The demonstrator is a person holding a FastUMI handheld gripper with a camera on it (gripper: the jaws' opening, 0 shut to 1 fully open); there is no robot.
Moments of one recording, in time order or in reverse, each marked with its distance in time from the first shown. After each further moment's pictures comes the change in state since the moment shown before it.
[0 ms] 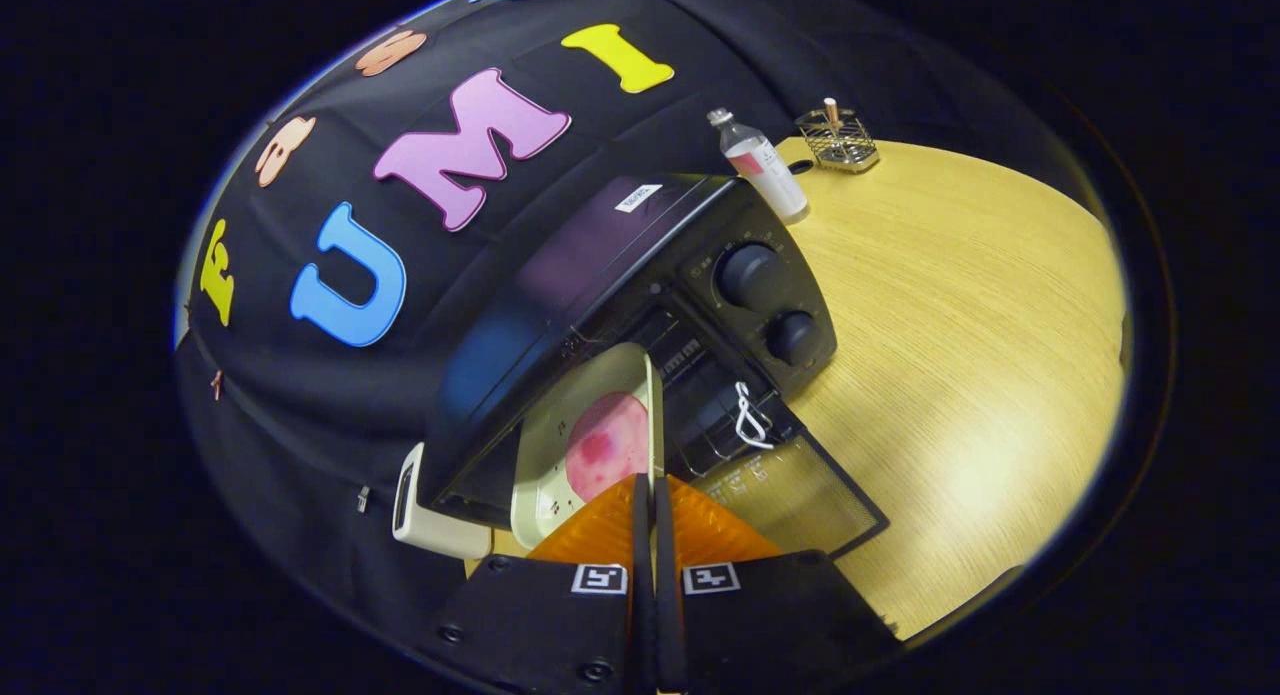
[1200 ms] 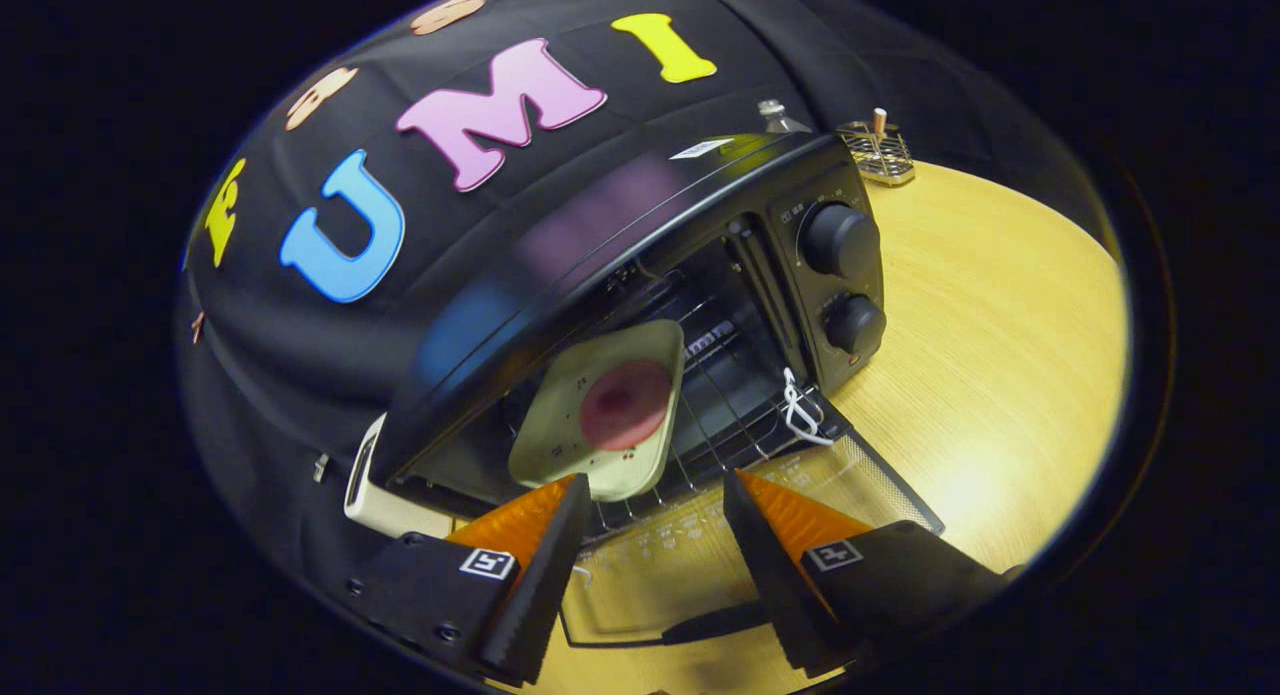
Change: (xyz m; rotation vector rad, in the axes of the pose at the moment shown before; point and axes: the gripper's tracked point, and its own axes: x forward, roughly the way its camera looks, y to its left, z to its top) arm 0.009 0.011 -0.038 -0.194 0.048 -0.024
